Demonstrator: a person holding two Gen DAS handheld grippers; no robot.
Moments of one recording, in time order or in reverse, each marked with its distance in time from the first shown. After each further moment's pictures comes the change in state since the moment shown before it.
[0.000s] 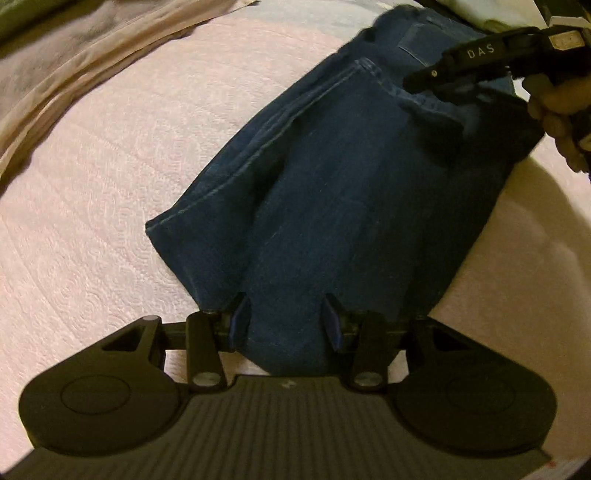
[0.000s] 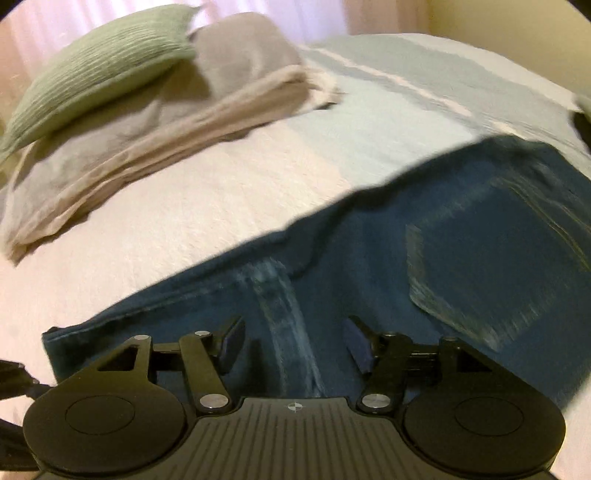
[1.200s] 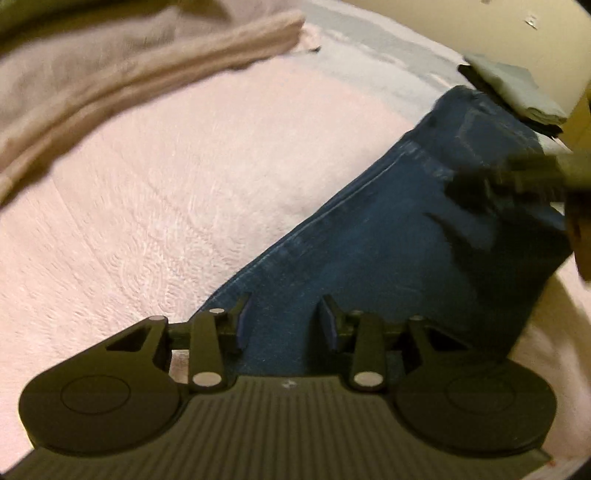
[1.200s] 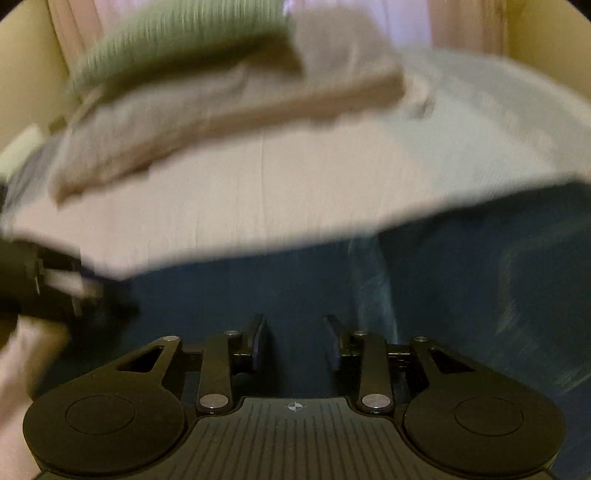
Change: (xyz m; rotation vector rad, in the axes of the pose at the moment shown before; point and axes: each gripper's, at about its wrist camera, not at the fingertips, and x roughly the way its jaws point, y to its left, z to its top) left arm 0.026 0.055 0.043 -0.177 -0.129 -0.031; right arm 0.030 0.029 -0.027 -0.164 0.041 0.125
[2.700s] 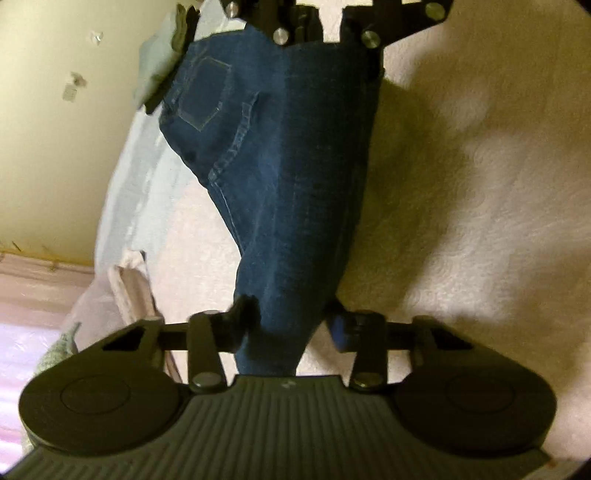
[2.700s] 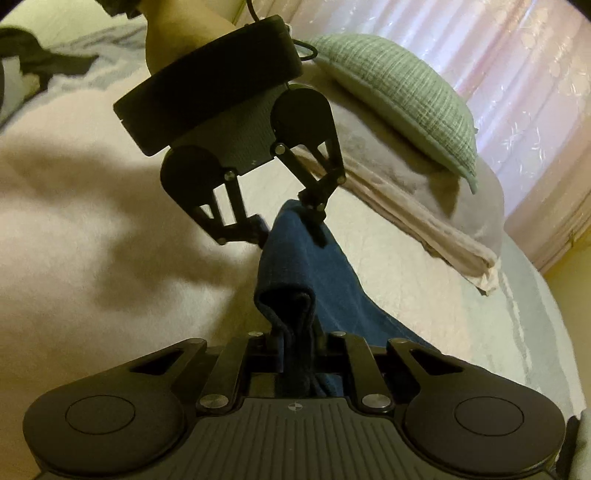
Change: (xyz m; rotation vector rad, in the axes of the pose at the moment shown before) left arm -0.044 -0.044 -0.081 1.626 -0.202 0.119; right arm -0.072 0.210 -0.059 -0.719 -0.144 -0.169
